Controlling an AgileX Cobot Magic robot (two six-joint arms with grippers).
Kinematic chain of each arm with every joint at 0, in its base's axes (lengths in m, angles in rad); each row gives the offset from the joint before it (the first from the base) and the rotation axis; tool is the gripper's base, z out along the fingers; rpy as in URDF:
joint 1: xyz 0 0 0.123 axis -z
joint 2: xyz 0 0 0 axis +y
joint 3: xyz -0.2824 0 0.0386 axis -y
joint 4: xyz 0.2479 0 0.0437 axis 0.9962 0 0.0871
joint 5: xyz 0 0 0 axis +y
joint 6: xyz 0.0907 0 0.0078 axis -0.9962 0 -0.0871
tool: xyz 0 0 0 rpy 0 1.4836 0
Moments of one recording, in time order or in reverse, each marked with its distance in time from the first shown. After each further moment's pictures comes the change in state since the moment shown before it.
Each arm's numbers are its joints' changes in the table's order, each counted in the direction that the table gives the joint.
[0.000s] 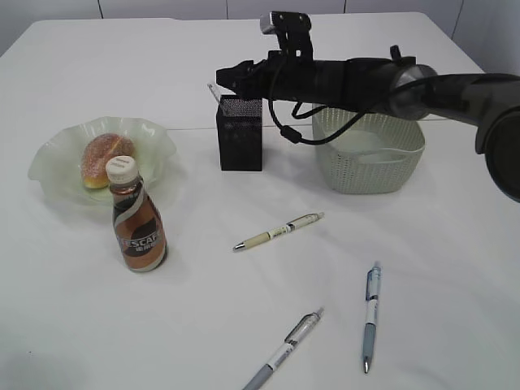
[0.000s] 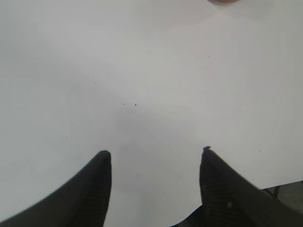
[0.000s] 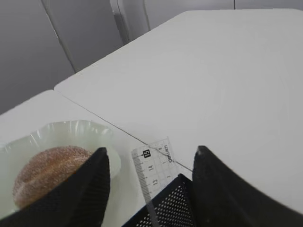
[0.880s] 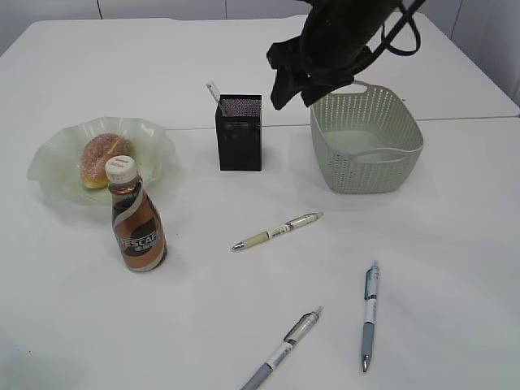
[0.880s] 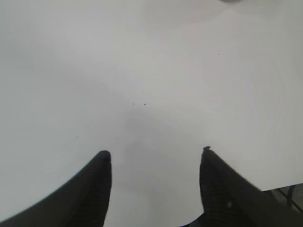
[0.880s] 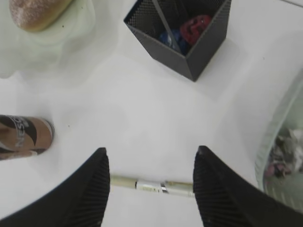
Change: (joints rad) left arm 0.000 0.000 0.000 0.037 0.000 0.000; right arm -0.032 -0.362 0.000 -1.415 0.547 -1.454
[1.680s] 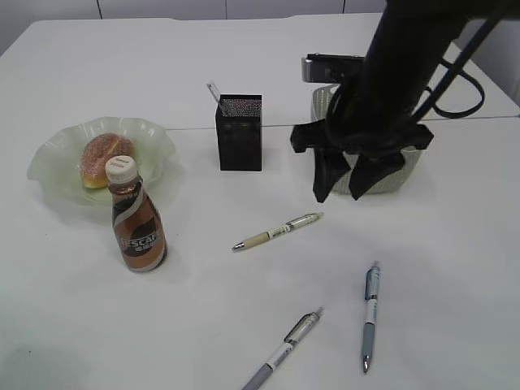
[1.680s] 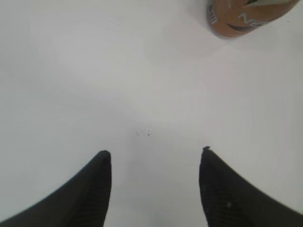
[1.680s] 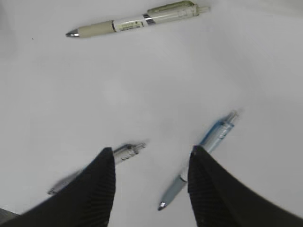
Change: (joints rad) left arm 0.000 0.000 0.000 0.008 -0.097 0.000; right arm -0.096 -0.297 -0.558 -0.162 0.023 -0.342
